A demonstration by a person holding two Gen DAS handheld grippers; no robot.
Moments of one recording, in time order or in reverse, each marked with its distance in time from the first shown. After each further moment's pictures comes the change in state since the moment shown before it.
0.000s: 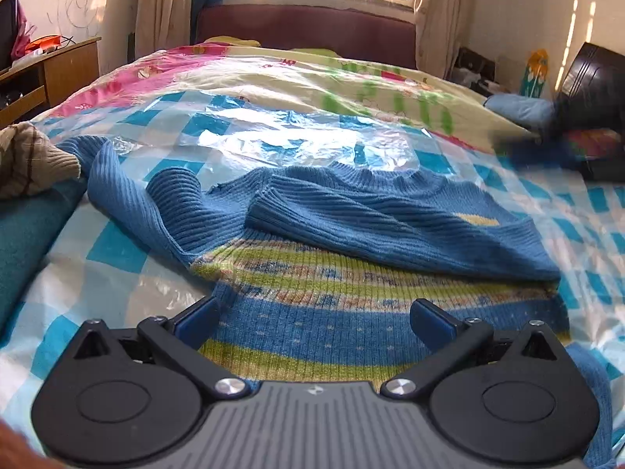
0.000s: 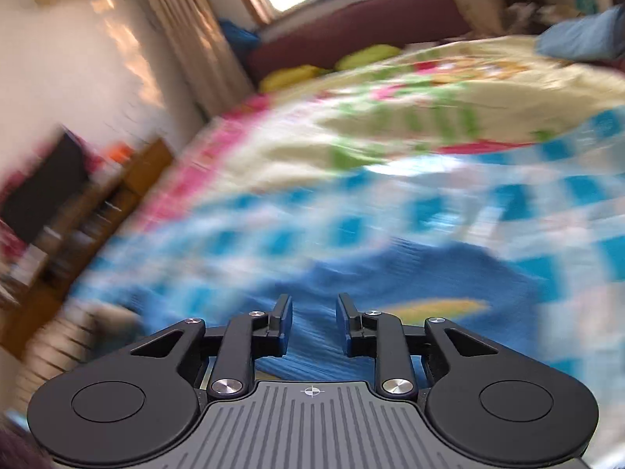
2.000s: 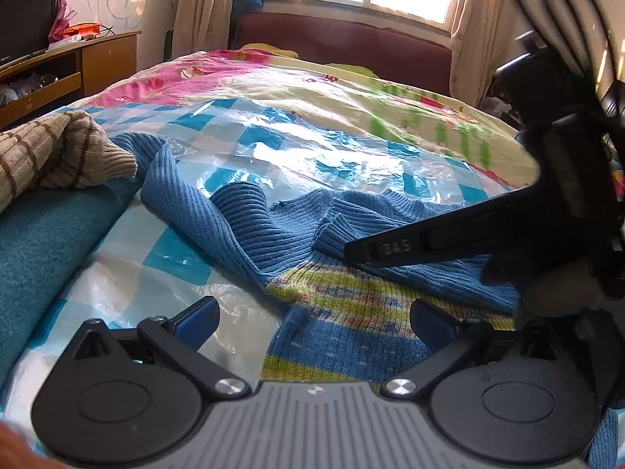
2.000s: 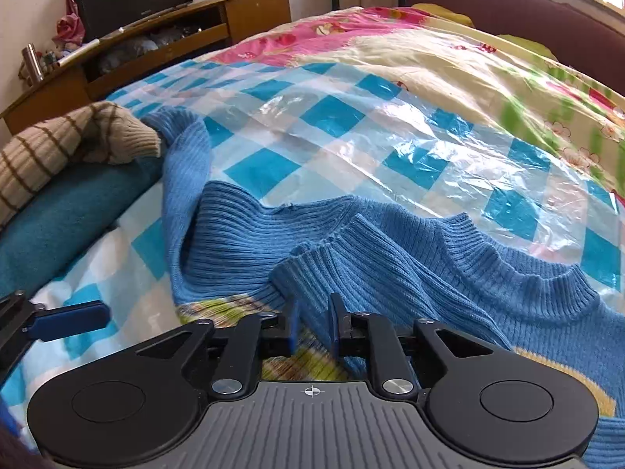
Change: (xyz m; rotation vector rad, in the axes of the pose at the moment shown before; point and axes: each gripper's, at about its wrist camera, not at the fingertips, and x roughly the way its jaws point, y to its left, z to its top) left arm -0.010 0.041 0.008 -0.094 -0.041 0.054; right arm 0.140 0.117 -0.037 -0.552 0.241 0.139
